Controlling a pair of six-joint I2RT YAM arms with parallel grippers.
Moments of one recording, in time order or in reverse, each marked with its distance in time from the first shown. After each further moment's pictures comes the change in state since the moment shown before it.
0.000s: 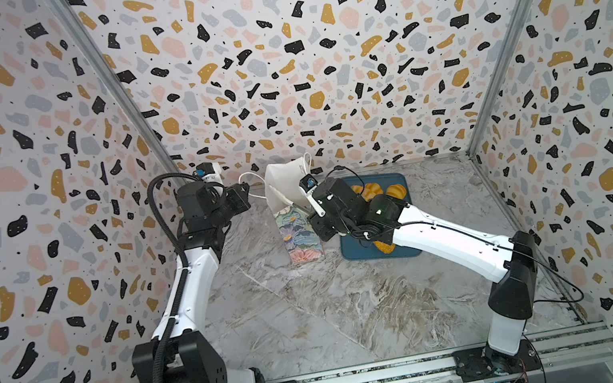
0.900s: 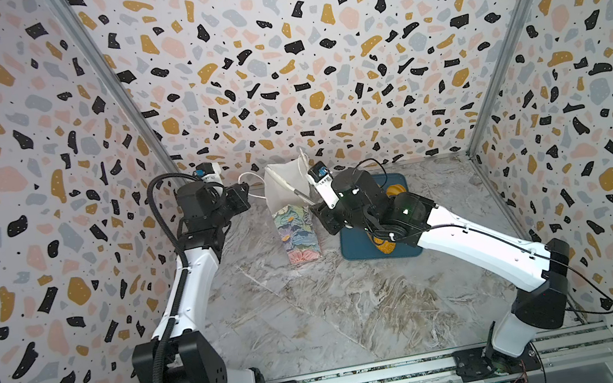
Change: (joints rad) left arm 0.000 0.000 0.000 0.000 -0.005 0.000; right arm 0.010 -0.151 -0.073 0.089 0.002 -0.056
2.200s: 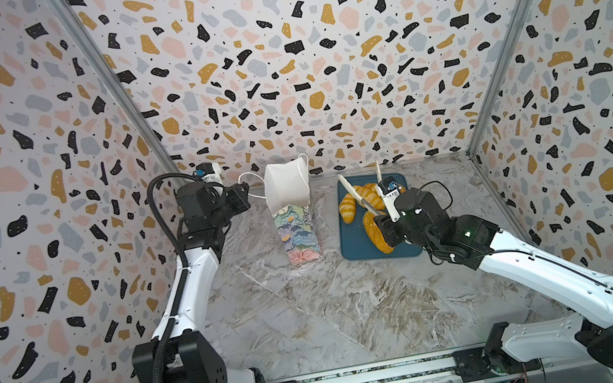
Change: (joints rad) left arm 0.000 0.000 0.000 0.000 0.000 0.000; right arm -0.151 -0.415 -0.550 0.003 0.086 0.103
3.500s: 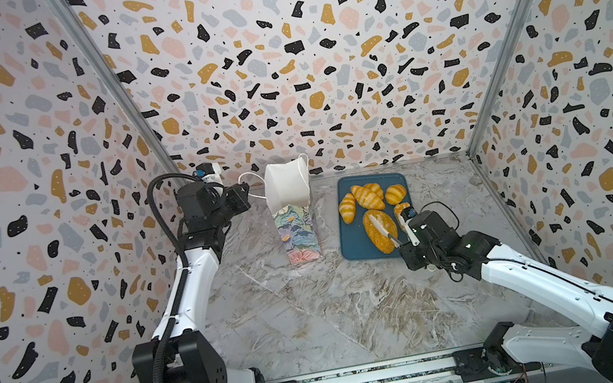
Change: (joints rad) left arm 0.000 0.000 -0.005 0.007 0.001 -0.004; right arm -0.179 -0.067 -0.333 -0.050 -0.190 0.097
